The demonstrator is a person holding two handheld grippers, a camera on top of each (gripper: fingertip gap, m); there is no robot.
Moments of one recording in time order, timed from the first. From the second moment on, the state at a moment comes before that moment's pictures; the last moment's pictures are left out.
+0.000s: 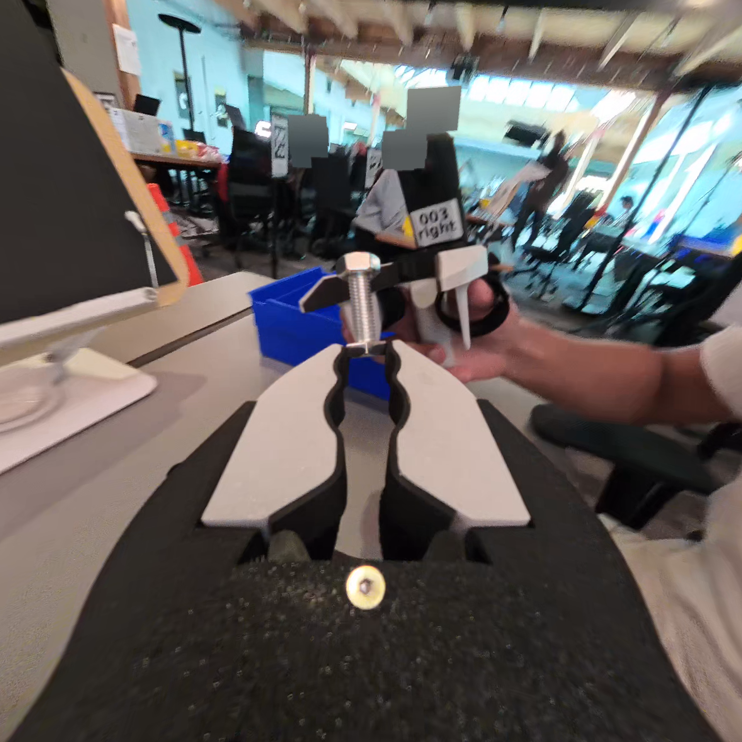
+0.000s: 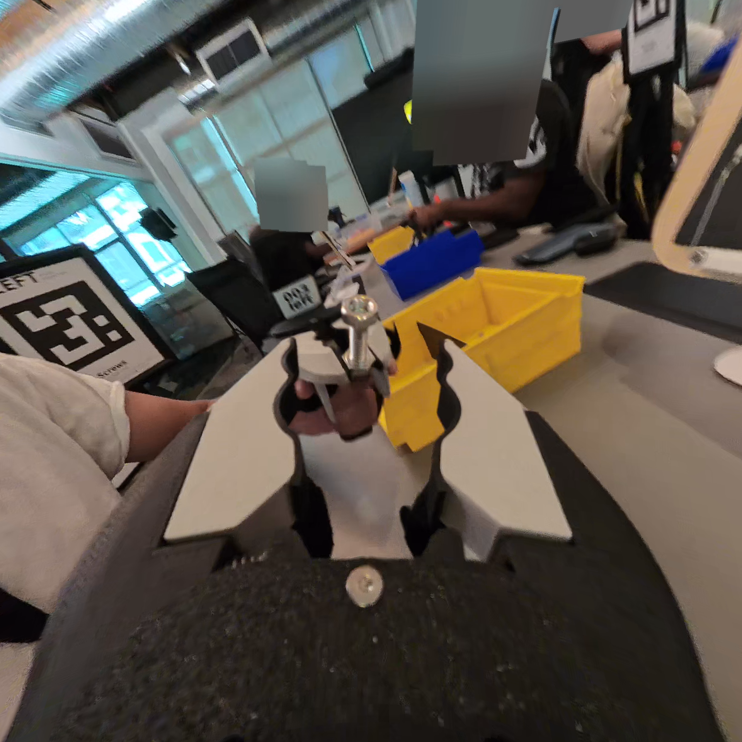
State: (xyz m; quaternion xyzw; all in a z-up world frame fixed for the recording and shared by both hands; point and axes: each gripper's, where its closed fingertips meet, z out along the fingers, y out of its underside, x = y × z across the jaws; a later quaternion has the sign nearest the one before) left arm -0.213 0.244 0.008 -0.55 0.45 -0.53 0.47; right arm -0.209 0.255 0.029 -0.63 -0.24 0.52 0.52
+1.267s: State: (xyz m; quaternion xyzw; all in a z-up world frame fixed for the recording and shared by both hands) left arm -0.203 0.186 -0.008 -0.48 0.36 -0.69 0.41; right arm -0.215 0.210 0.028 -0.55 -0.24 0.56 0.56
